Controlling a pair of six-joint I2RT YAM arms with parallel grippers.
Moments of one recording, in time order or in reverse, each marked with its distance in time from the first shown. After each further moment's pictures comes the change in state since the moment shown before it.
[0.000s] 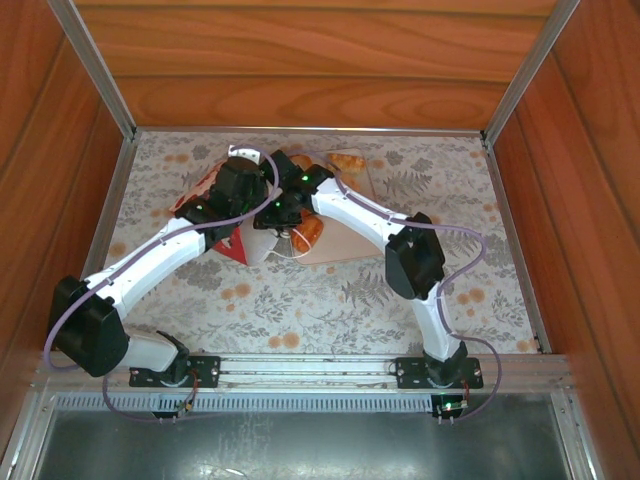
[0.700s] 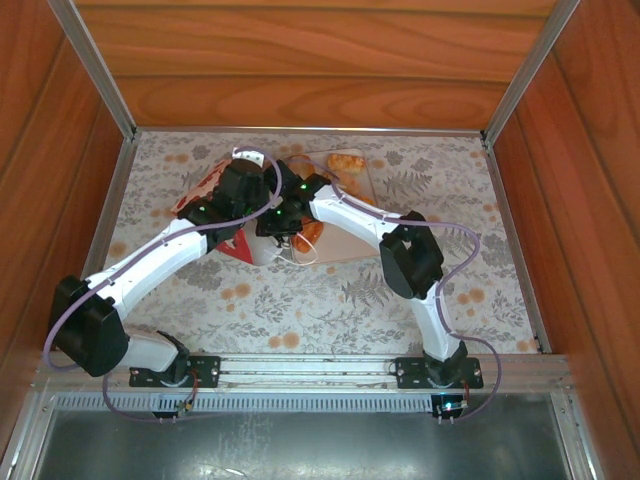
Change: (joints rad) left arm -0.014 0.002 0.000 -0.013 -0.006 -0.020; right arm 0.002 -0.003 -0.118 0.098 -0.006 0.013
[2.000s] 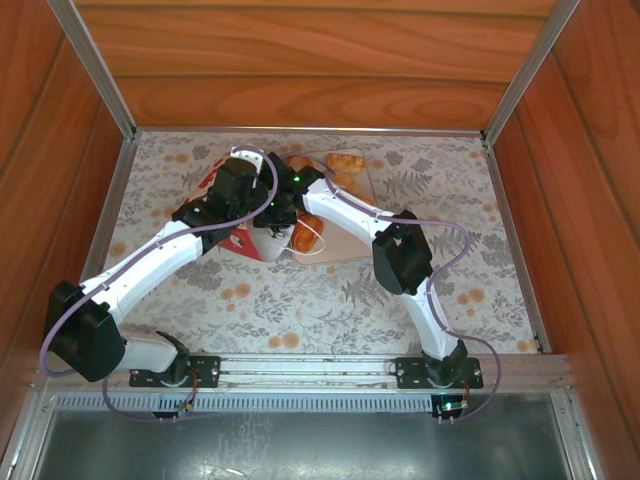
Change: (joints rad) left arm 0.008 -0.031 -0.011 0.008 0.084 0.027; right arm 0.000 0.097 0.187 -0.086 0.066 0.037
